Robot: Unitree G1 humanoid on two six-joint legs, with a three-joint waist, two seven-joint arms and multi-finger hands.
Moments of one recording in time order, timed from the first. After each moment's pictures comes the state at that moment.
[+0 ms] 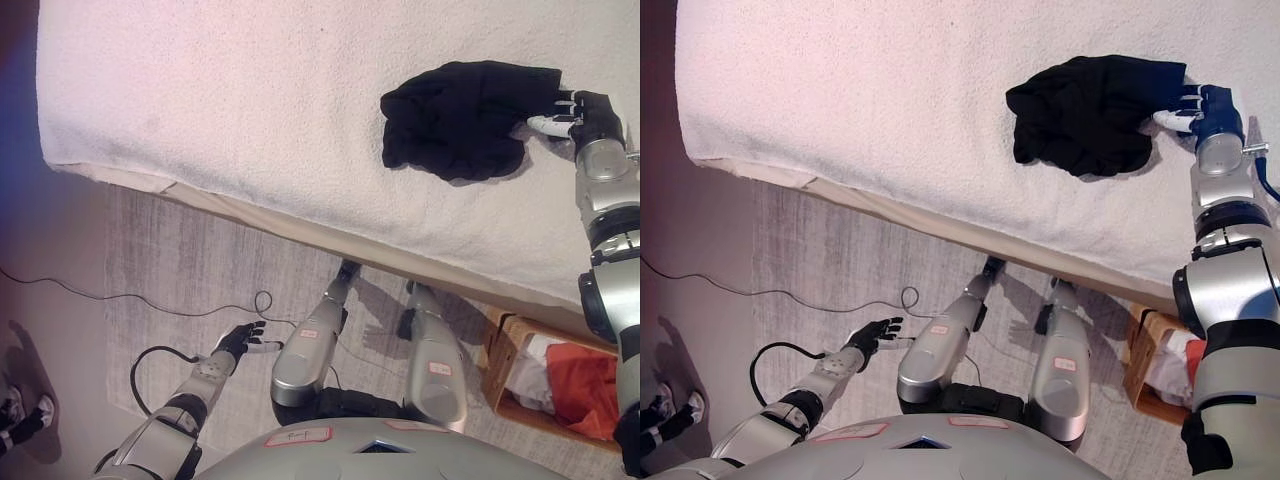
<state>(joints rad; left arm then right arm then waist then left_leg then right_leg) -0.11 0.30 -0.41 1.13 -0.16 -0.07 -0.04 -1.01 -0.72 0.43 1.33 0.30 -0.02 -0.09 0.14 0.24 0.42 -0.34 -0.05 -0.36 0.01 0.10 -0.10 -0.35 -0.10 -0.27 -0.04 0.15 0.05</state>
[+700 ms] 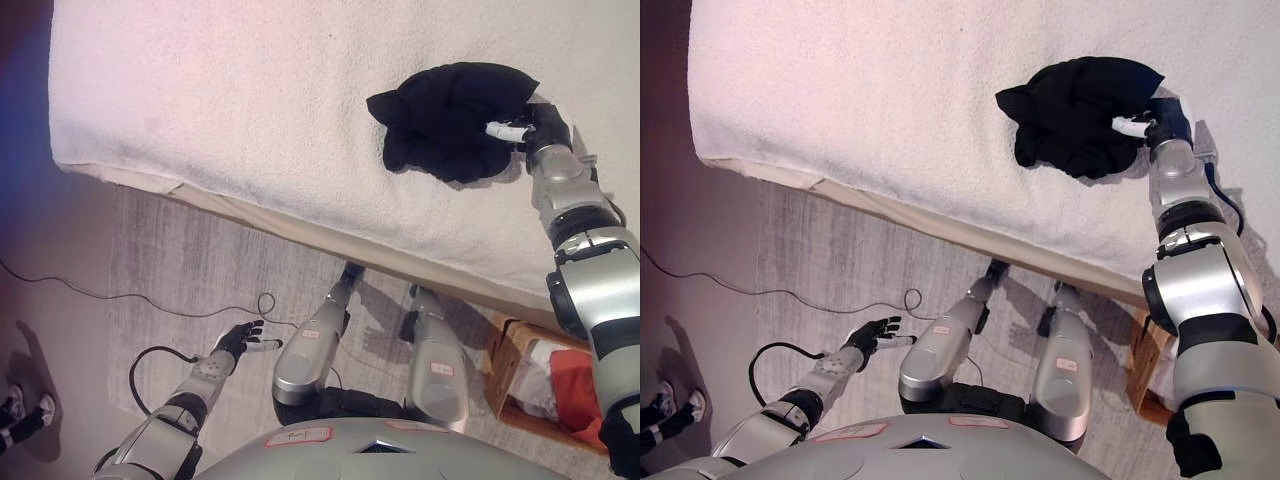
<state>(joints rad) -0.12 0.30 -0.41 1.14 -0.17 -0.07 -0.03 -1.02 -0.60 0.43 1.33 0.37 -0.01 -0.07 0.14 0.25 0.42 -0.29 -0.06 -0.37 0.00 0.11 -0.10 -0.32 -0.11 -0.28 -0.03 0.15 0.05</state>
